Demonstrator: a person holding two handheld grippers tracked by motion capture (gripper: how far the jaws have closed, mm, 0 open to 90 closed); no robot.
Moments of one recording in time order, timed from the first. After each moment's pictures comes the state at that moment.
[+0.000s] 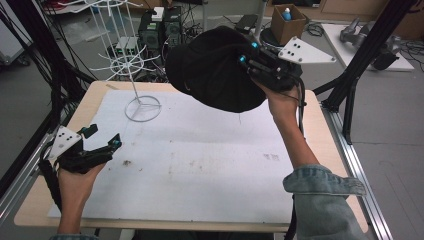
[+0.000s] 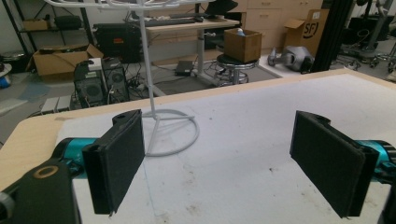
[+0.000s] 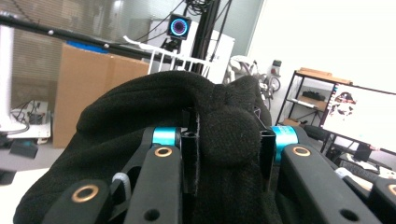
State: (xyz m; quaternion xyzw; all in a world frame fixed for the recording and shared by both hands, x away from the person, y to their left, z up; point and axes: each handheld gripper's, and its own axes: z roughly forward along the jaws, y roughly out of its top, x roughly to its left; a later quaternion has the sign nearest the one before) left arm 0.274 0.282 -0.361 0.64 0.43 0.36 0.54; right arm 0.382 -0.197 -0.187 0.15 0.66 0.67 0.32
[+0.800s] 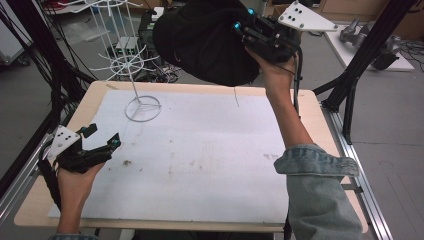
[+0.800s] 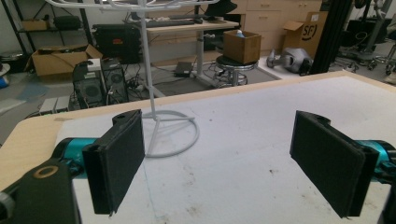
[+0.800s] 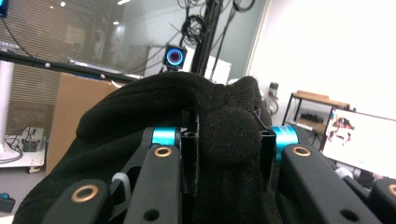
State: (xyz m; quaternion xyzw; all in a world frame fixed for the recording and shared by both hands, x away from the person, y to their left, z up) left arm 0.275 0.284 -0.361 0.63 0.43 0.35 0.54; right arm 0.402 -0.180 -0.137 0.12 0.62 0.70 0.32
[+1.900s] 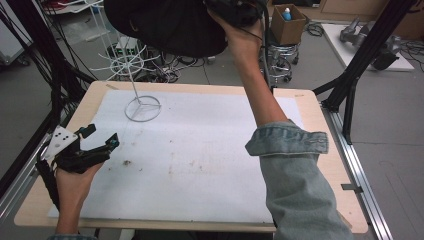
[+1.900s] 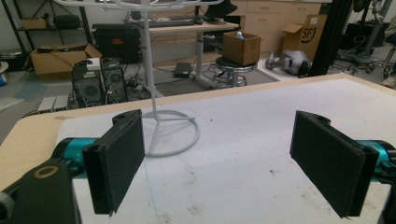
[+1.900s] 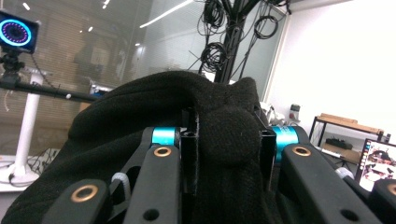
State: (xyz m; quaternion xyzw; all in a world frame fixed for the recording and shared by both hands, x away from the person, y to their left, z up) left arm 0.275 0.290 -0.362 0.63 0.43 0.35 0.55; right arm 0.427 -0.107 -0.084 0.10 0.61 0.73 0.30
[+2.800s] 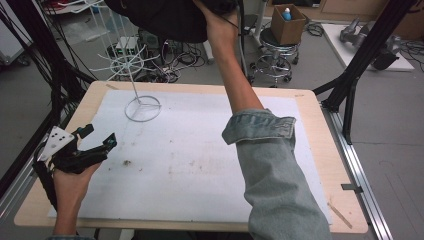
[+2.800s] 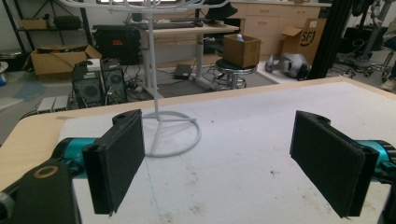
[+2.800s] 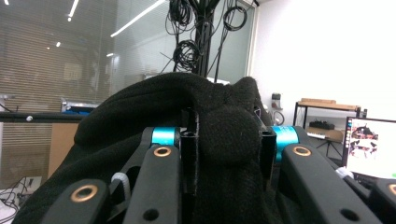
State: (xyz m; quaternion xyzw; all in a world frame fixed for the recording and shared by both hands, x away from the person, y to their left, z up) left arm 0.273 0.295 -0.362 0.62 0.43 0.35 0.55; right arm 0.471 -0.073 -0.087 0.17 0.58 0.74 0.29
